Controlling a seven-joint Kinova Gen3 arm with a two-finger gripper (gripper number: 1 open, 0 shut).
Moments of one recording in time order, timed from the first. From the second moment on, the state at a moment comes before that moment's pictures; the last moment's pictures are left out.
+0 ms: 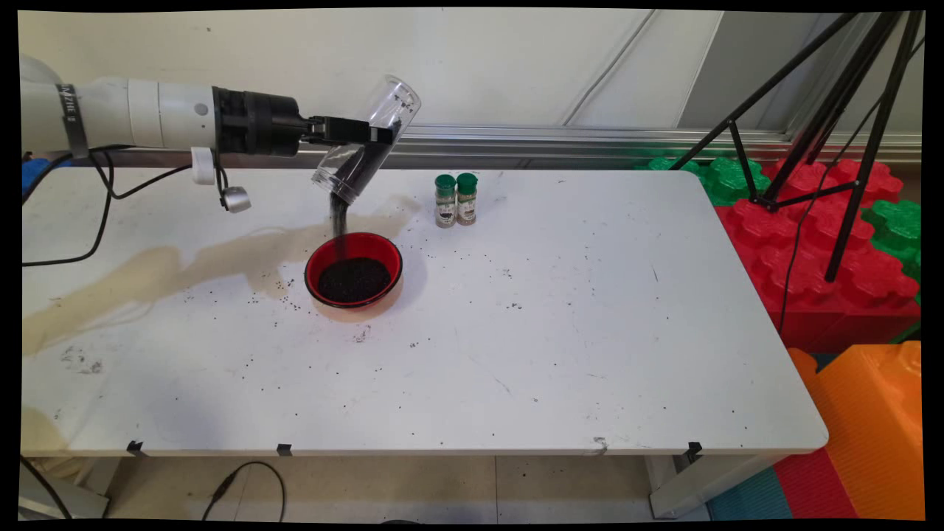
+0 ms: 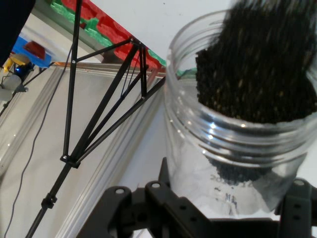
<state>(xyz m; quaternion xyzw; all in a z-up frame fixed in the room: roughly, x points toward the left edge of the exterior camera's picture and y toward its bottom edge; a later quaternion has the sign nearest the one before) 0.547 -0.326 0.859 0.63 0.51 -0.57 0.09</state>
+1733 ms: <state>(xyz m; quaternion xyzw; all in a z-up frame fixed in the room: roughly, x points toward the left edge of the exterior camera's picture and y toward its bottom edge) 0.538 -0.325 0.857 0.66 0.45 -0.58 0.12</state>
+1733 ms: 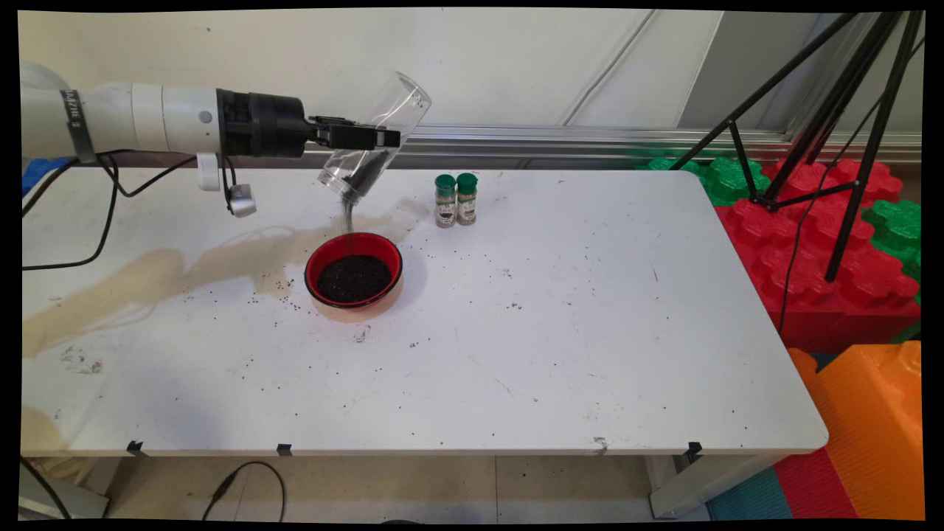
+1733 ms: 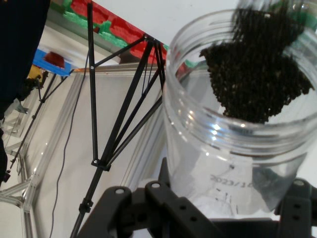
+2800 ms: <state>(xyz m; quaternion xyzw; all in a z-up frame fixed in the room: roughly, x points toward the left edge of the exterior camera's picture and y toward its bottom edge) 0.537 -0.319 0.854 0.68 0.42 -0.59 0.14</state>
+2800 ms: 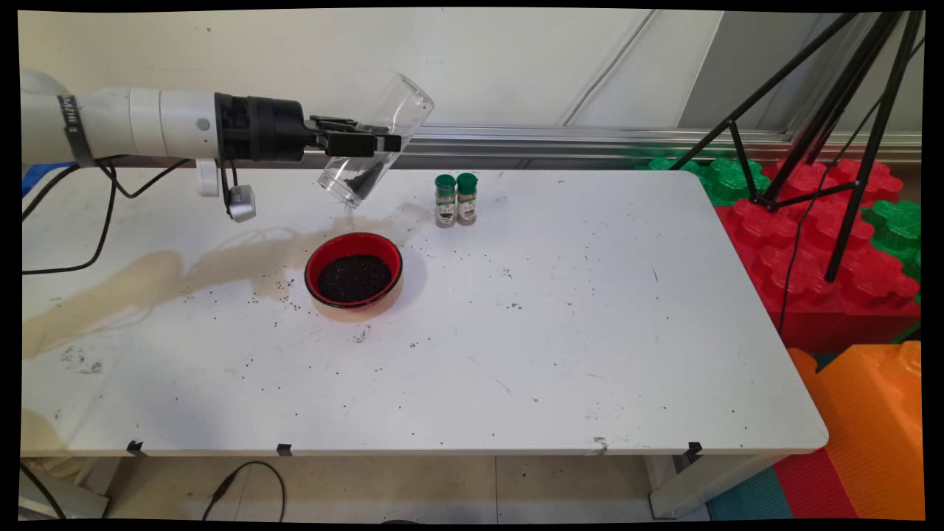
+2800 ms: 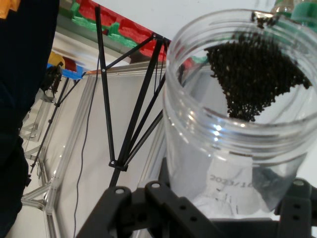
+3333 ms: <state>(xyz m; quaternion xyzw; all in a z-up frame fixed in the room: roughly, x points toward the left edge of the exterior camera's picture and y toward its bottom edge) 0.535 -0.316 0.854 0.68 0.41 -0.59 0.14</state>
